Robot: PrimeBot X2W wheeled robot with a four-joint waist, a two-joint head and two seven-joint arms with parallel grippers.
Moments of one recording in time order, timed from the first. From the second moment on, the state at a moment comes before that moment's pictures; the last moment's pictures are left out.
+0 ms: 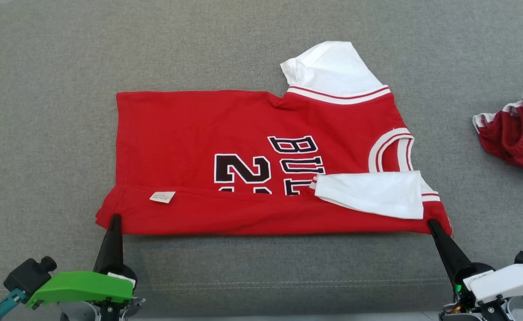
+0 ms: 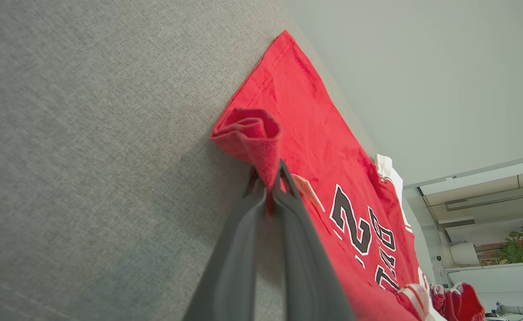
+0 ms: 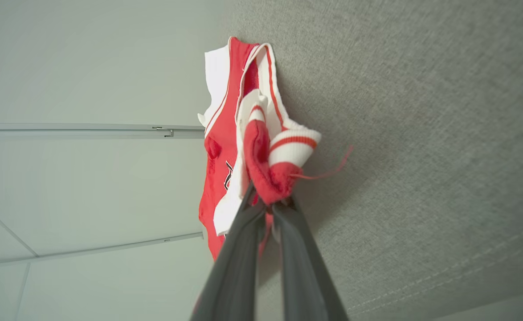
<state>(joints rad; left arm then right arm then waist) 0.02 0.10 -0.17 0.11 -1.16 -0.04 -0.16 0.27 -0.14 0.11 -0.21 1.42 -0.10 0.08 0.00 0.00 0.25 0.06</state>
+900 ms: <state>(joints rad) 0.11 0.08 -0.20 0.09 -1.16 -0.02 -0.18 0.32 -0.17 0.11 -0.20 1.39 -0.11 0.07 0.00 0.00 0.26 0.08</state>
